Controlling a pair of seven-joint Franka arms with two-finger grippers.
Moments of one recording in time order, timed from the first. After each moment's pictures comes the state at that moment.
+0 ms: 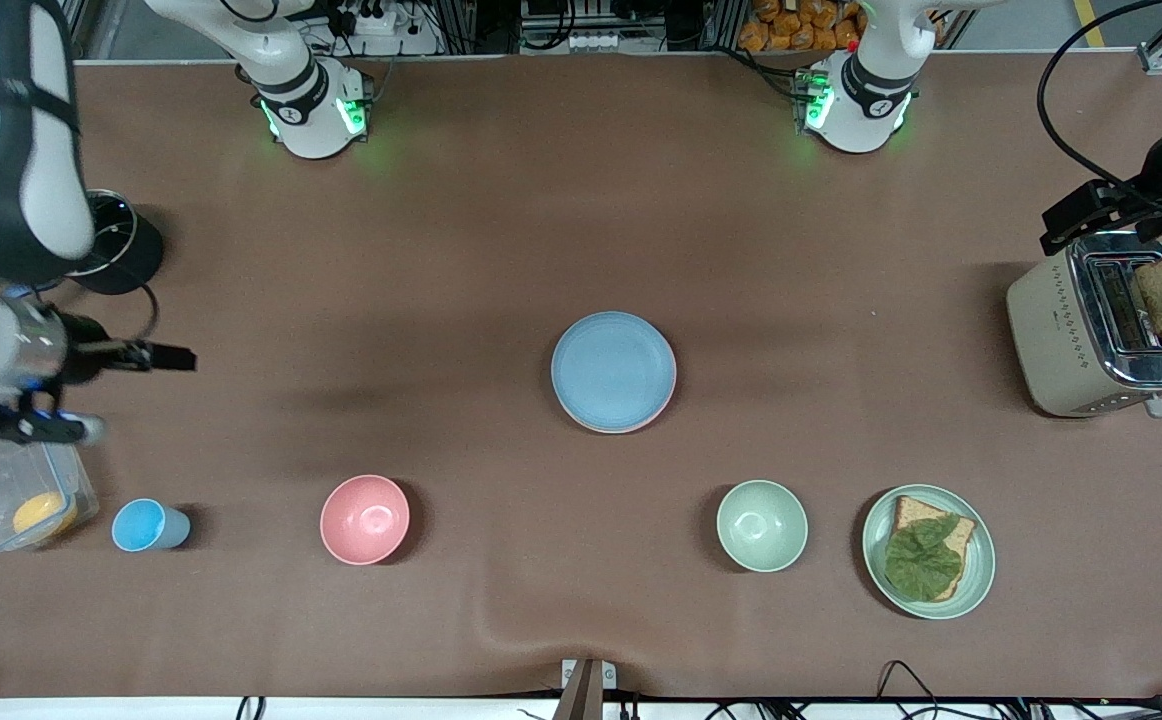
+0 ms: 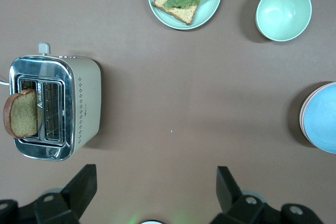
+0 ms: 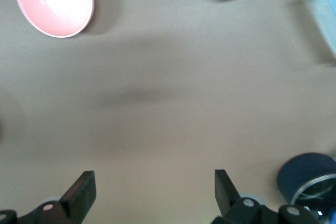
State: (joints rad) left arm -0.02 0.00 -0.05 -1.50 0.04 1.47 -0.18; right arm 0.06 0.26 -0.10 -1.47 0.08 1.52 0.04
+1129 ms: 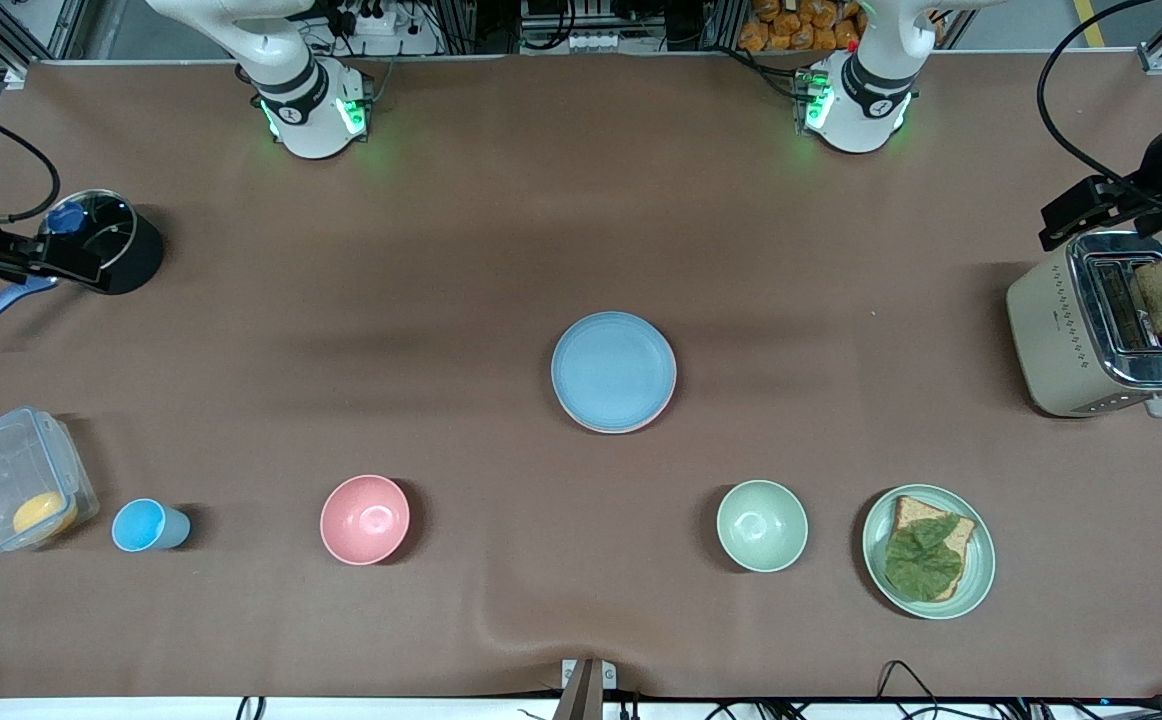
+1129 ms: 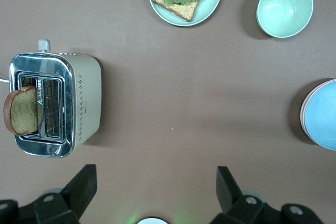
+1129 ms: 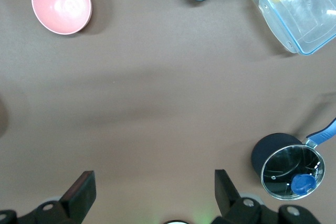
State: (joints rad) left arm -0.02 0.00 -0.05 -1.50 0.04 1.46 -0.18; right arm 0.05 0.09 -0.10 -1.49 0.02 1.45 0.04
